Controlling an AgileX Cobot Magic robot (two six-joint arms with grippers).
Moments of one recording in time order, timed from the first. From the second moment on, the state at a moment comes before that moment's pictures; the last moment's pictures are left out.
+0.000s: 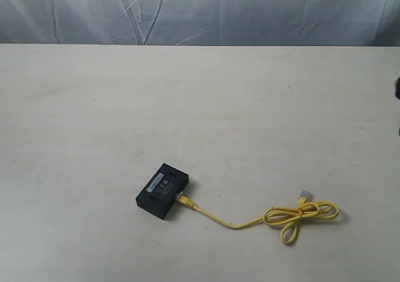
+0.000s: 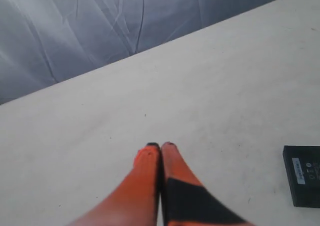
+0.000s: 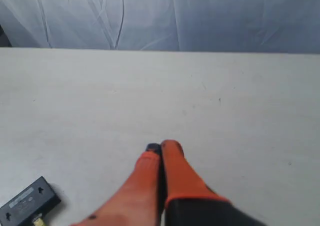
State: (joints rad) left arm -0.01 0.47 -0.51 -0.52 0.58 0.77; right arm 0.39 0.58 -0.52 -0.08 0.42 0.20
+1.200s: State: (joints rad) left arm -0.01 0.31 -0.48 -0.50 0.61 0.77; right arm 0.17 0.13 -0.38 -0.09 0.45 0.14
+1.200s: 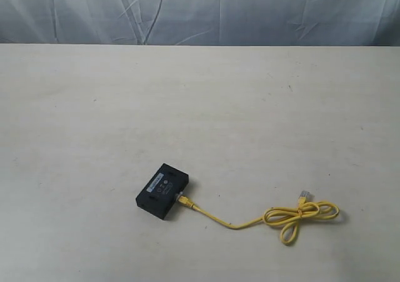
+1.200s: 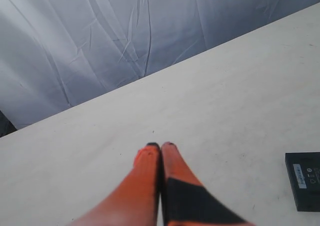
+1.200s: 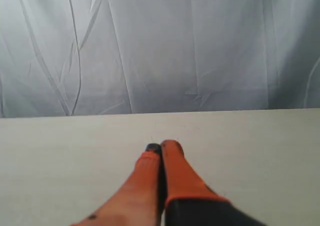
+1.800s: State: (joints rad) left arm -0.01 0.31 -0.48 -0.50 0.61 0.77; right arm 0.17 0.01 -0.07 -0.02 0.43 0.03
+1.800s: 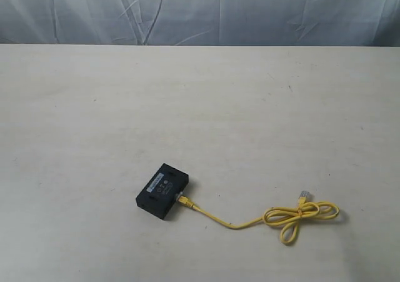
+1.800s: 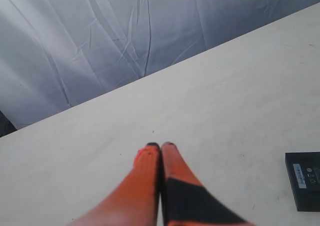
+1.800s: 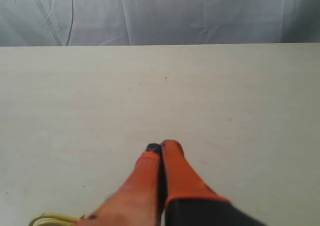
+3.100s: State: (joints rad) left arm -0.01 0.22 -0.39 -0.42 0.58 0.77; right arm 0.09 0.01 0.00 0.03 0.37 0.03
